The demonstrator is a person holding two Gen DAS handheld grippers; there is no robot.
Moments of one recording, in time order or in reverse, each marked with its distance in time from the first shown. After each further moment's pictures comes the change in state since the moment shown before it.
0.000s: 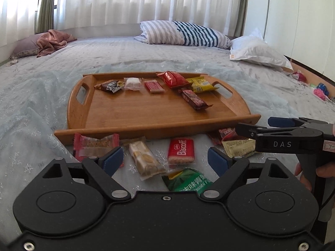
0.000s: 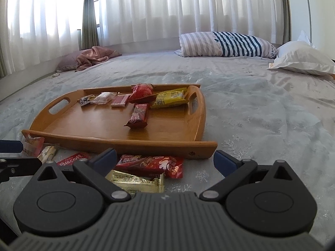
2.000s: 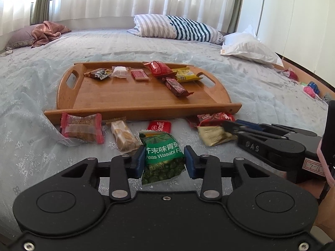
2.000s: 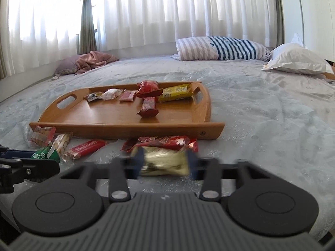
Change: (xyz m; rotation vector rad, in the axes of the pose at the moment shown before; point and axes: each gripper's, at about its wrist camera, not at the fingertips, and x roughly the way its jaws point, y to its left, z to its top) left arm -0.019 -0.017 -0.014 -0.021 0.026 -0.052; right arm -0.026 0.022 -0.023 0.026 -0.045 -0.068
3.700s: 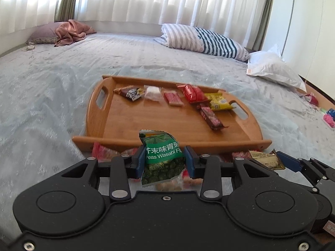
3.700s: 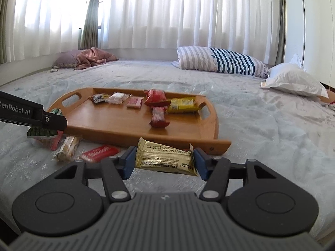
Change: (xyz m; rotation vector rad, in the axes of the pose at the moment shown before) left arm 0.009 0.042 0.046 -0.113 -0.051 0.096; right arm -0.009 0.035 0.016 -0.122 -0.037 -0.042
